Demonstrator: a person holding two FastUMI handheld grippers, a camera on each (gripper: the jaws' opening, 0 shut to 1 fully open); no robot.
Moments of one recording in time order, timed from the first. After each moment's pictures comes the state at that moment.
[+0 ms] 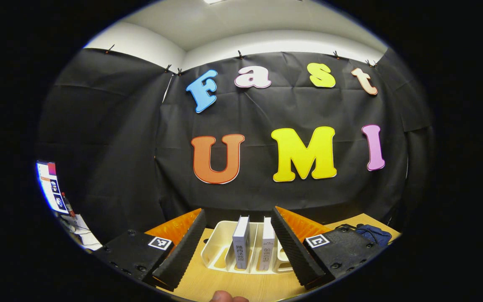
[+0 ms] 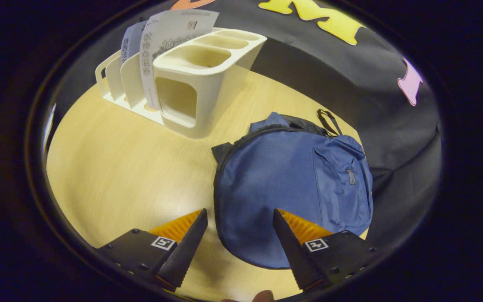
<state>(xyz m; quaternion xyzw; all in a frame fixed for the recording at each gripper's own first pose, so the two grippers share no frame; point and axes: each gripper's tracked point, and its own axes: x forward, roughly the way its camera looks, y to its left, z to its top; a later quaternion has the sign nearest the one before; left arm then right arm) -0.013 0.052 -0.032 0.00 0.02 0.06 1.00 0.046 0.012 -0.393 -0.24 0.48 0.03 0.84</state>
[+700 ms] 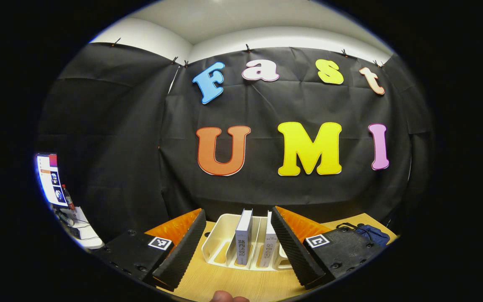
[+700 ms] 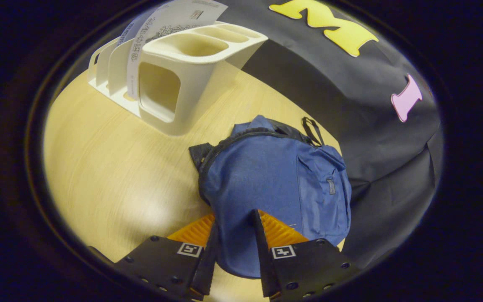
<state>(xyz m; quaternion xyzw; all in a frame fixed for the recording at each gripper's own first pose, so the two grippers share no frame) -0.012 0.057 -0.047 -0.02 0.04 0.07 1.00 0.066 -0.007 -0.390 -0.29 0.45 -0.02 0.84</state>
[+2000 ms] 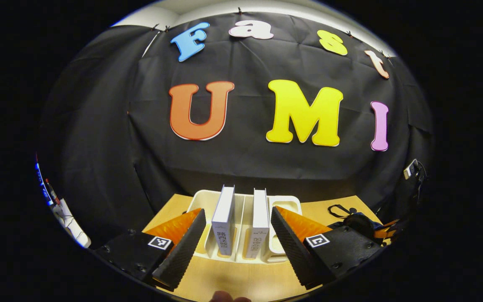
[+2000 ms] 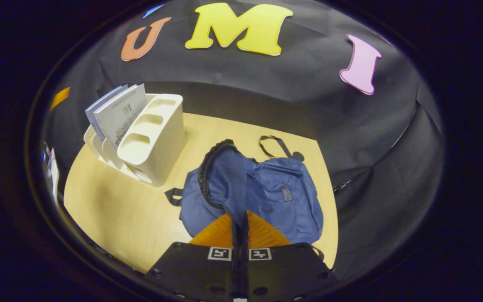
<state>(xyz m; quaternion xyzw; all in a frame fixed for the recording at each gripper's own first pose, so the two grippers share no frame) 0.082 0.028 -0.123 -0.06 0.22 0.00 0.97 0.079 -0.110 -0.209 -0.14 0.41 0.01 0.90</state>
